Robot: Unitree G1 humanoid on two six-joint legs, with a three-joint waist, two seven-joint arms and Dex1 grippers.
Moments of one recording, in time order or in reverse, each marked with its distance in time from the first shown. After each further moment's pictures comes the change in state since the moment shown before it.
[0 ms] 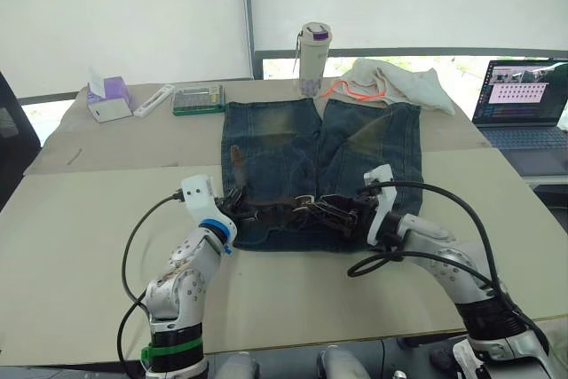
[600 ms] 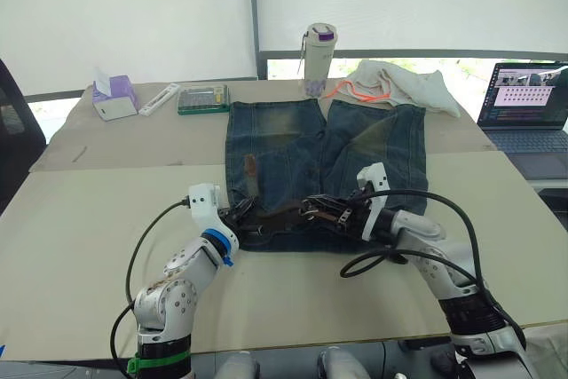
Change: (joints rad) left arm 0.067 0.075 -0.061 -0.053 -0.129 0.043 -0.104; right arm -0.003 0.079 -0.019 0.063 -0.225 -0.097 0.174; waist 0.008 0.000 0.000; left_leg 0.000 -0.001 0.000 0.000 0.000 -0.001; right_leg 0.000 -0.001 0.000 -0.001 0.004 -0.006
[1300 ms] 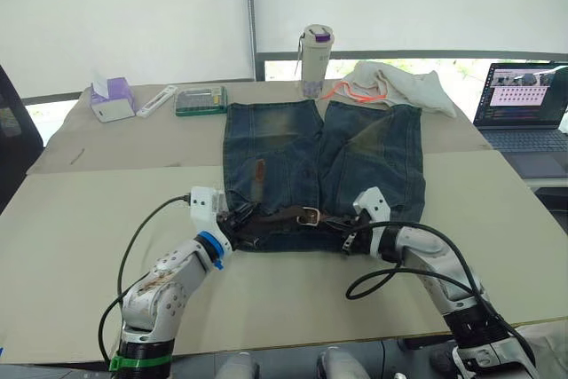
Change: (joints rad) left arm 0.012 0.170 -0.034 0.045 0.021 -0.101 -0.149; right arm 0.067 -0.024 0.044 0.095 -0.270 -0.152 0.084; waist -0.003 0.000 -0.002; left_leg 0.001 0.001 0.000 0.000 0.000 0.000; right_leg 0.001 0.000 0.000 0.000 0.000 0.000
